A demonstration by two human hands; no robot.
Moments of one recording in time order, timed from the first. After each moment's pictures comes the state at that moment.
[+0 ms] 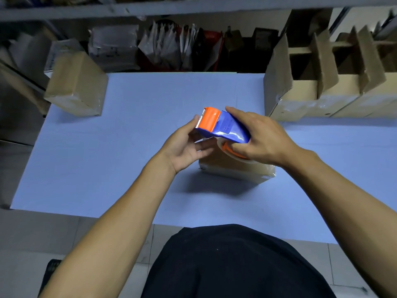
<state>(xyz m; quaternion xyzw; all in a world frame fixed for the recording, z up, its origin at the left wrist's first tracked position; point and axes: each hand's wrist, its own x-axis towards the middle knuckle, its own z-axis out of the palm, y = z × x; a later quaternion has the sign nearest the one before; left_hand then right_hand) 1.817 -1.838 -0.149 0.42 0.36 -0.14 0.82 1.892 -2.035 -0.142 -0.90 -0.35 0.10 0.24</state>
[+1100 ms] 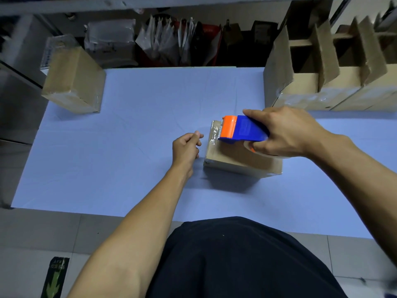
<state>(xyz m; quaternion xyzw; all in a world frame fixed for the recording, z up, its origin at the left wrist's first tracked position) 1.803 -1.852 -0.223 0.64 0.42 0.02 0.65 1.901 -2.062 -0.115 -0.91 -0.39 0.10 0.06</state>
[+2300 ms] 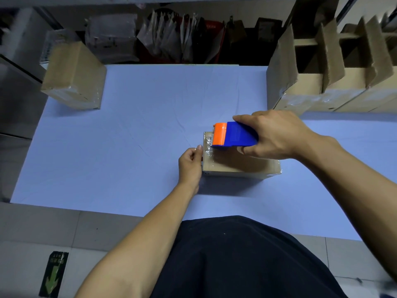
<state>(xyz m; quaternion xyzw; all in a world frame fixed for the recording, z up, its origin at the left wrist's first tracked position) 1.773 -1.875 -0.247 0.62 0.43 0.03 0.65 1.900 -2.041 -0.122 -0.90 -0.42 0.11 0.03</state>
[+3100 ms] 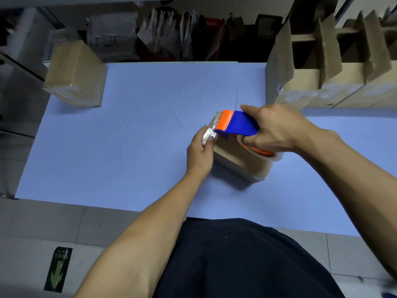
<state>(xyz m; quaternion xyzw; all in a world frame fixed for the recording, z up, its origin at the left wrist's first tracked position) 1.793 -1.893 -0.235 0.77 0.32 0.05 0.55 1.902 -2.050 -0.118 -0.92 -0.36 0.14 0.06</state>
